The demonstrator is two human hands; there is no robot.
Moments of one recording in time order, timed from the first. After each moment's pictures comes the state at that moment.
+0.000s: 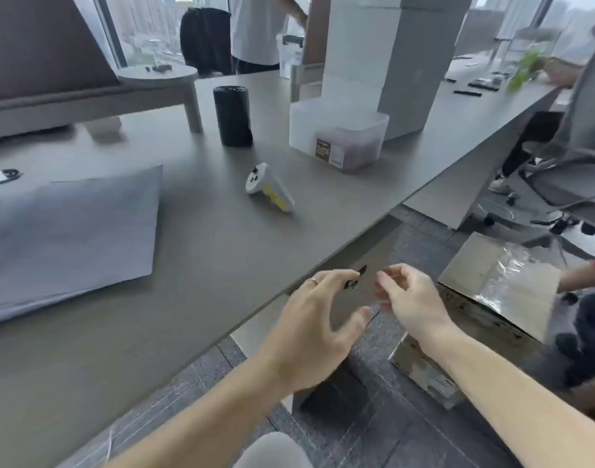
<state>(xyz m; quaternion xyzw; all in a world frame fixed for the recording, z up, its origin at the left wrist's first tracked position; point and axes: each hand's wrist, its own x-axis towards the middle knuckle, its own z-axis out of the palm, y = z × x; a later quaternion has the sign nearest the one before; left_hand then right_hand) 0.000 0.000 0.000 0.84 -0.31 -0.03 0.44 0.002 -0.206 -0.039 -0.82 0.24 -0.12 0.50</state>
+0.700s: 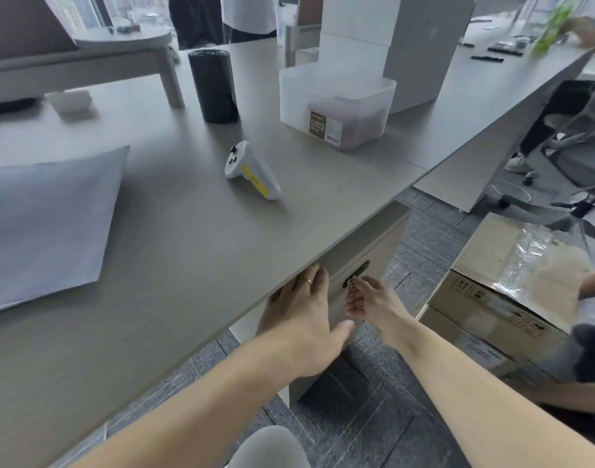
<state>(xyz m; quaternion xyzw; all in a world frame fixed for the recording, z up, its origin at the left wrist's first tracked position) 0.054 -0.045 -0.044 0.95 -0.25 -0.13 0.14 0.069 -0.215 -0.116 -0.67 0.32 0.02 0.67</state>
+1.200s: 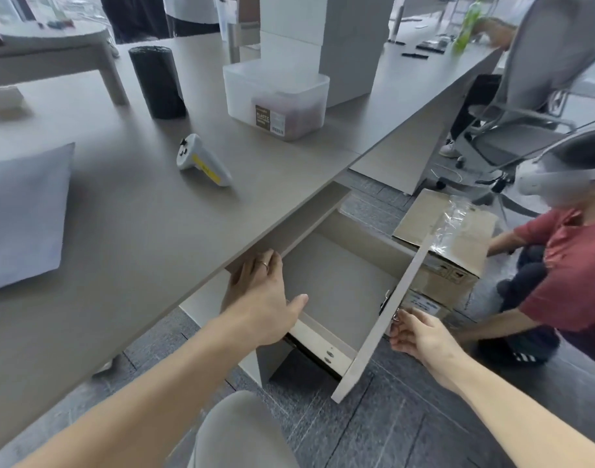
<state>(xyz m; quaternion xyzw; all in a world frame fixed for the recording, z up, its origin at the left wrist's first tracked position) 0.030 -0.043 -0.040 0.96 -0.24 -0.11 0.12 -0.105 -0.287 -0.117 -0.64 0.37 -0.03 0.67</state>
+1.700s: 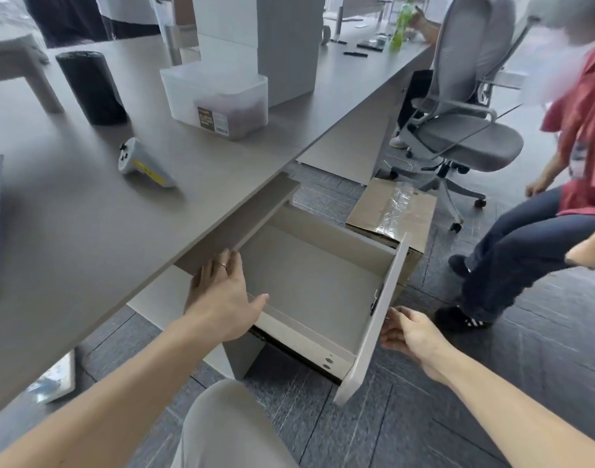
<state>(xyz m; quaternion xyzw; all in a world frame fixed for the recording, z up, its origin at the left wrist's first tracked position) 0.009 -0.051 -0.040 0.96 -0.24 -0.13 0.10 -0.174 -0.312 -0.112 -0.62 0.43 -0.05 0.65</state>
